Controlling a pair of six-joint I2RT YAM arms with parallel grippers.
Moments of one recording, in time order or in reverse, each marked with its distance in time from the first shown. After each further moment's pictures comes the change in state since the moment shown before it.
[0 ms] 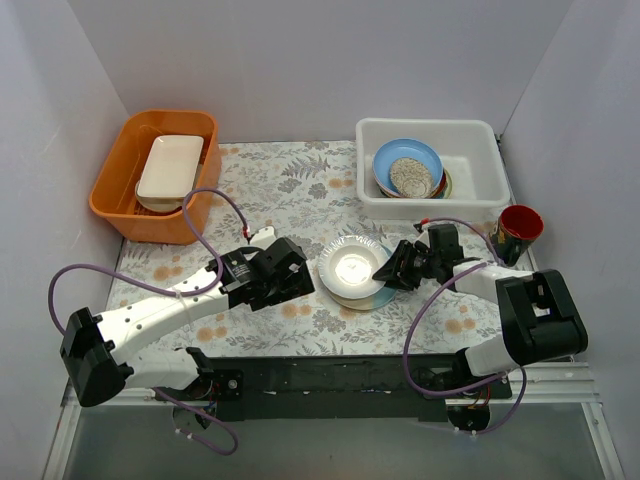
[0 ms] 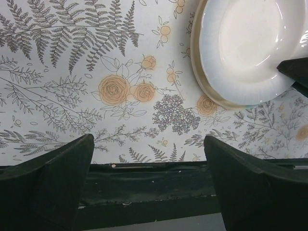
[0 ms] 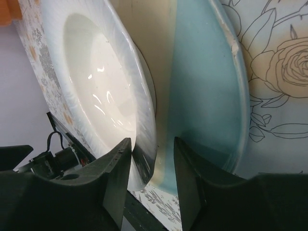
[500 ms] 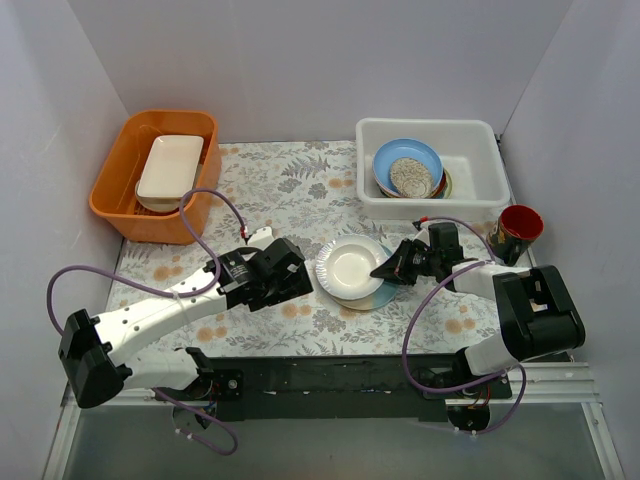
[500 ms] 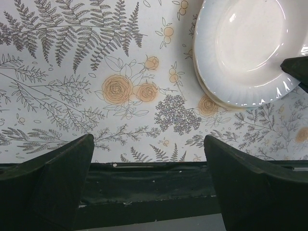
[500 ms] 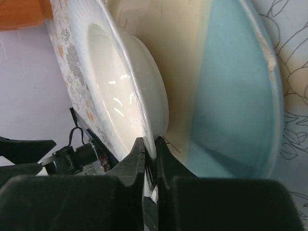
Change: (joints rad) left arm 0.000 -0.010 0.000 -0.019 -0.011 -0.011; right arm -0.001 0.031 -0.014 0.119 -0.071 0.077
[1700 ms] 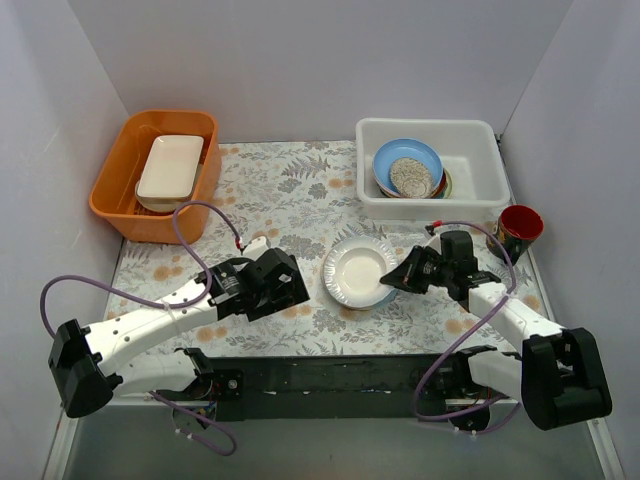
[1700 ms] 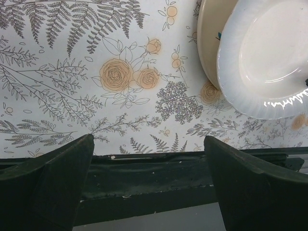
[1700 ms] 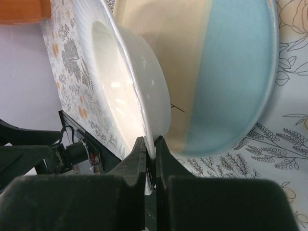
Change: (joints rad) left arm -0.008 -0.093 -0.109 0.054 0.054 -0.036; right arm 0.002 -0.347 -0.068 -0.223 0.085 -0.022
